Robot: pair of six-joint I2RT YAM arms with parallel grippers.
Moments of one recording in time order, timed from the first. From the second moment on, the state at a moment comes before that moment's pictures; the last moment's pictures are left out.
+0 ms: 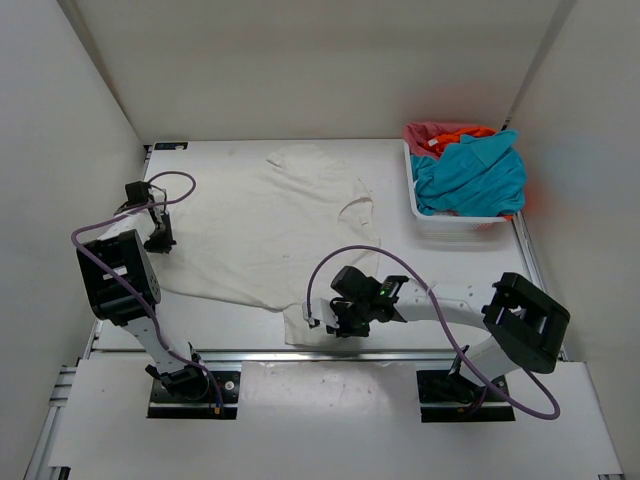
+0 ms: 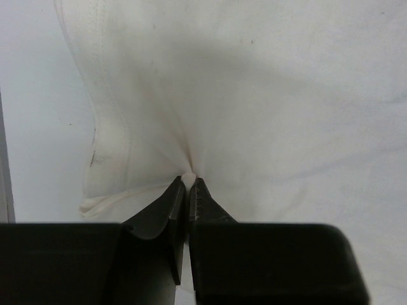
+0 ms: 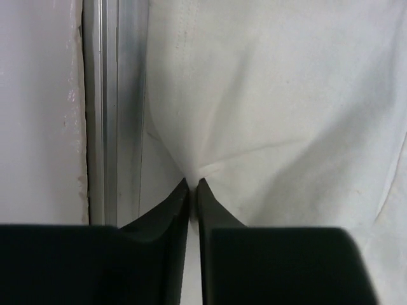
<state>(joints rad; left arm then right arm) 0.32 1.78 1.13 -0.46 -0.07 0.12 1.07 1.48 0.73 -0.37 -0.34 -0.61</state>
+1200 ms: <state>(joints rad) 0.35 1.82 1.17 -0.50 -0.07 0.14 0.98 1.42 0.86 -0.54 -0.34 -0.58</state>
